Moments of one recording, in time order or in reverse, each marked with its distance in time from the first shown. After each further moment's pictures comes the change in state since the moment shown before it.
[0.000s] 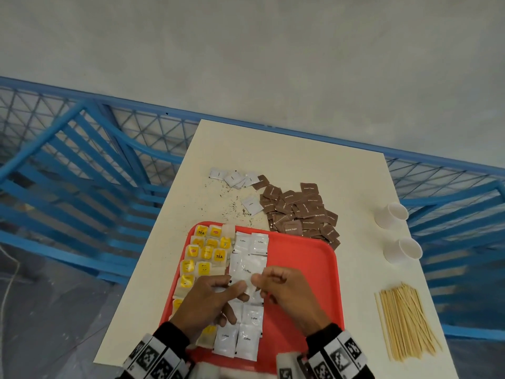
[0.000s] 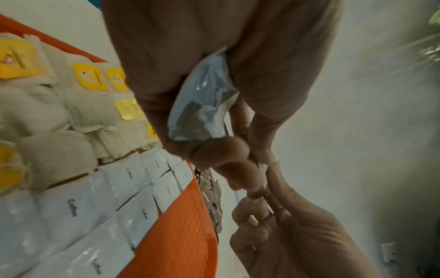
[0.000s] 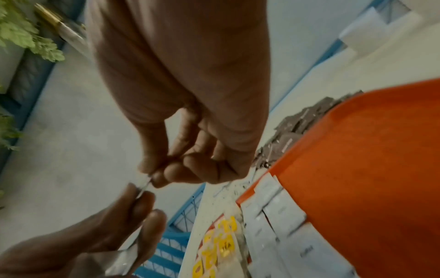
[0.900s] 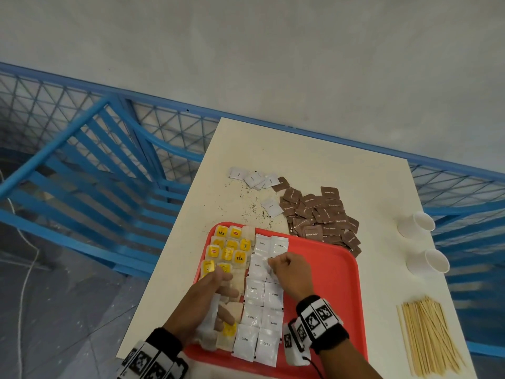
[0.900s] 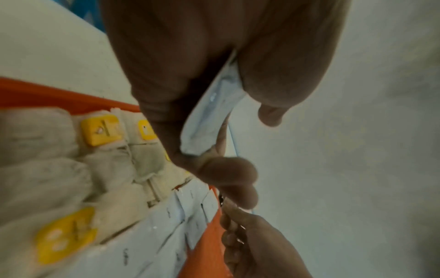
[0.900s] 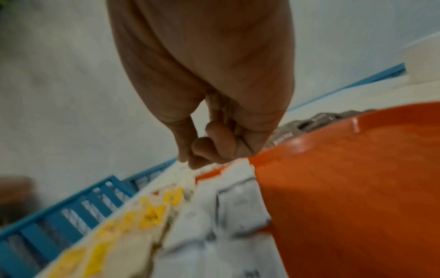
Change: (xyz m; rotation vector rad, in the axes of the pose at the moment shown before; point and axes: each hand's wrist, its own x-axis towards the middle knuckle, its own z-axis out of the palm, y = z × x) left_hand 0.005 -0.022 -0.057 -0.204 0.042 -0.123; right_hand 0.088 0.033 0.025 -0.400 0.344 0.078
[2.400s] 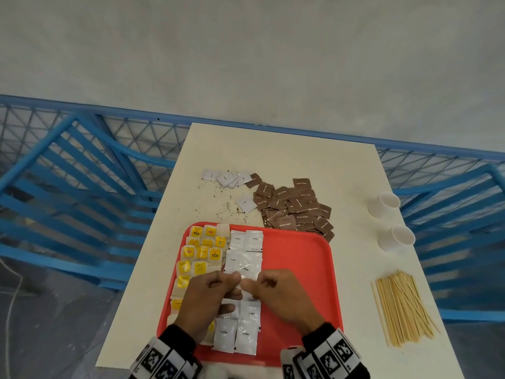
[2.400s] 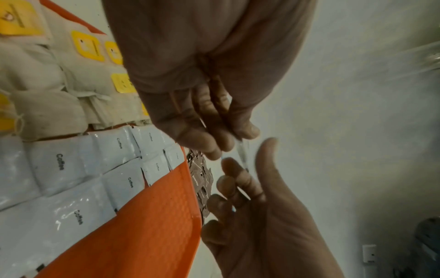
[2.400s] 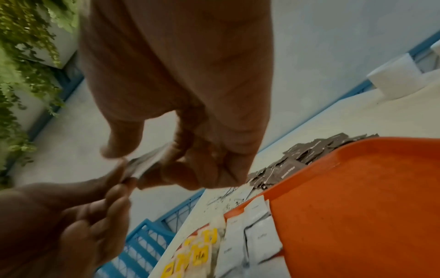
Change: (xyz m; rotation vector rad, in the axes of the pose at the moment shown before) left_hand -0.014 0.002 0.078 0.041 0.106 0.192; right_hand -0.084 0.003 -0.061 0.196 -0.309 -0.271
